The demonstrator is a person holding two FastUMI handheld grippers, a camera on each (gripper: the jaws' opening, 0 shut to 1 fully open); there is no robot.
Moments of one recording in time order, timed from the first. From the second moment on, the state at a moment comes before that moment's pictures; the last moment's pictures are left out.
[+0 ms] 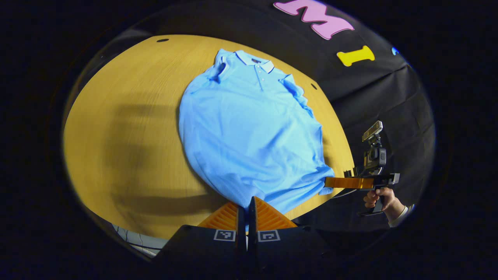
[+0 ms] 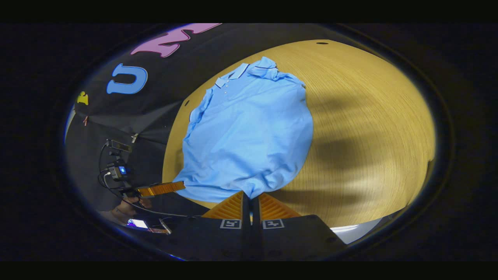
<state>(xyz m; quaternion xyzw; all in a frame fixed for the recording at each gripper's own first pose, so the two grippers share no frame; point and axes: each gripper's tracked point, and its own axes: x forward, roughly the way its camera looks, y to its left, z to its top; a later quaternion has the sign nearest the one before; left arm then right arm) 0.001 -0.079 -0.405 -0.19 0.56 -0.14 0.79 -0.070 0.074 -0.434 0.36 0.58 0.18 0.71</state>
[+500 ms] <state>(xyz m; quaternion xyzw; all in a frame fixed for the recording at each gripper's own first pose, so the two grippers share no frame) 0.119 -0.079 -0.300 -0.16 0.44 -0.19 0.86 0.068 0.052 -0.337 0.33 0.43 0.24 0.80</state>
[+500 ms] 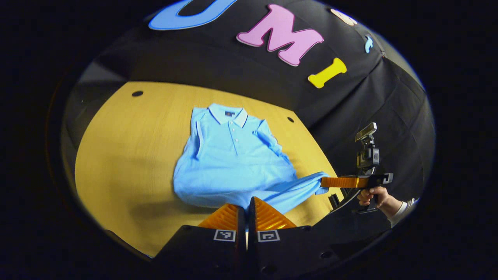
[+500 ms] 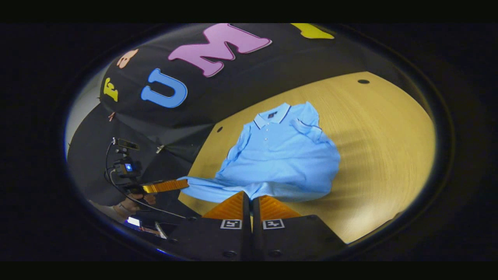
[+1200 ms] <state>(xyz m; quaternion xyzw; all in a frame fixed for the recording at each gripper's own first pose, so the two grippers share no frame) 0.398 -0.037 -0.414 -0.11 0.44 -0.04 0.89 0.350 0.053 -0.458 0.19 0.43 0.17 0.87</state>
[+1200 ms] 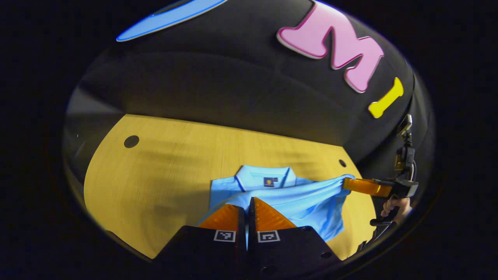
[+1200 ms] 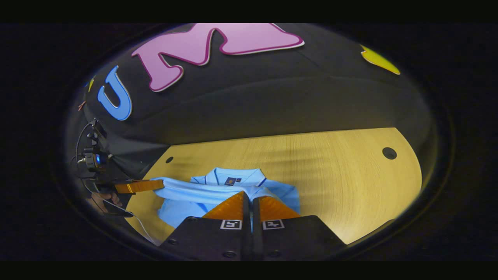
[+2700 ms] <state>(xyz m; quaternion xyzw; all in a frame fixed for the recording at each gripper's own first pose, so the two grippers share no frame) 0.165 -0.037 -0.126 0.01 0.17 0.01 0.98 0.186 -0.010 -0.157 0.03 0.16 0.04 0.99</state>
